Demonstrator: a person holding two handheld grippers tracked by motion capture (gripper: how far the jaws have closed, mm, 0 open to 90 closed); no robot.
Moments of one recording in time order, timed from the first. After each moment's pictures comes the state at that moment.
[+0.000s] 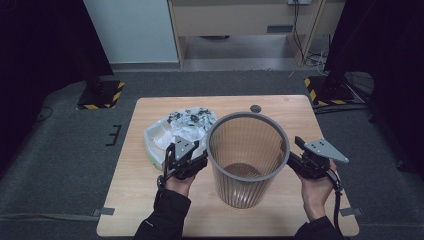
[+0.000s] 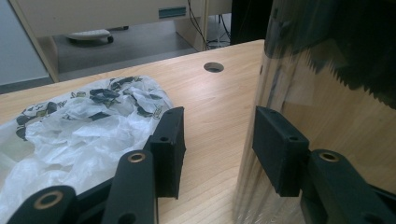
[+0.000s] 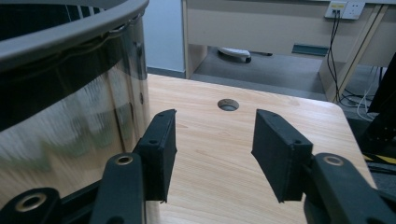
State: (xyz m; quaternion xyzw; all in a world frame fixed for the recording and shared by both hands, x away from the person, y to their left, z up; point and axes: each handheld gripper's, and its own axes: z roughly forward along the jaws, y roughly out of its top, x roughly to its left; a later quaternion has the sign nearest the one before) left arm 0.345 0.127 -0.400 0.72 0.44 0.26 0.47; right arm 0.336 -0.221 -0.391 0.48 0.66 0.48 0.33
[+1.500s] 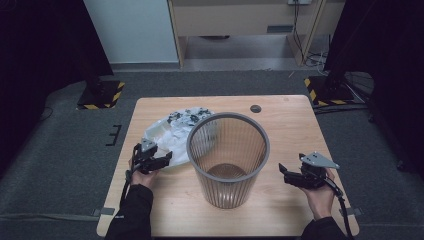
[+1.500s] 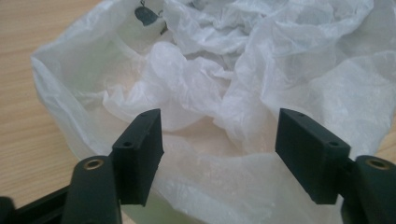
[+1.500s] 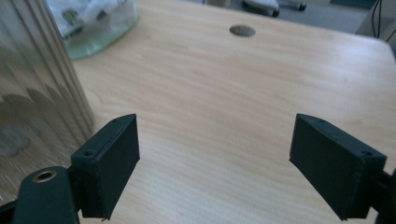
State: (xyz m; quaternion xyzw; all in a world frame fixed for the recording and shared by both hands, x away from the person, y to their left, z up) left arm 0.409 0.257 -0.501 0.75 0.50 0.24 0.36; right arm 0.351 -0.256 -0.476 0.46 0.73 0.42 0.27
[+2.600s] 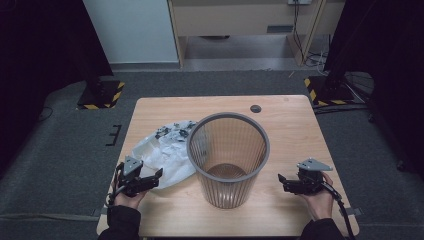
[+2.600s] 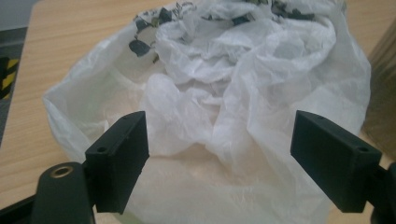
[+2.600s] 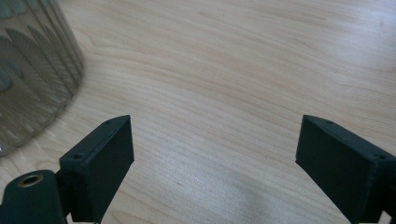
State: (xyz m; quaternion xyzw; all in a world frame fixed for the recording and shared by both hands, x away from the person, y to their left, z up) left arm 0.335 0.273 -0.472 0.72 0.51 0.26 0.39; right arm 0.349 -0.259 -0.502 0.47 0.77 0.37 0.23
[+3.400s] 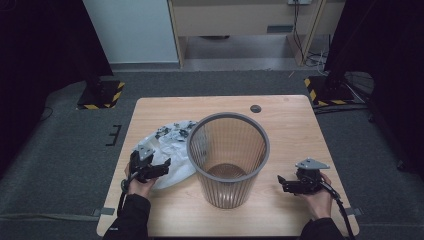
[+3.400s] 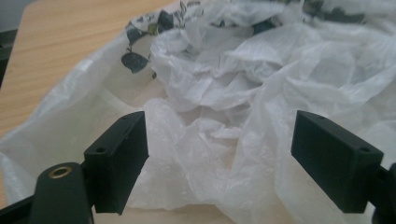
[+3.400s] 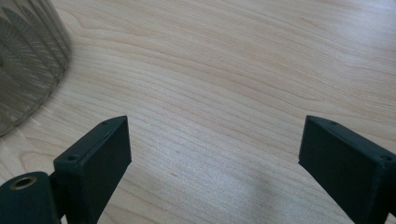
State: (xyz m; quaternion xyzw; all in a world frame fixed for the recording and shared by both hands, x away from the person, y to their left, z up) left arm 0.383 0.252 -0.493 0.75 0.51 0.26 0.33; right arm 0.355 -0.260 -0.511 0.48 0.78 0.35 0.22
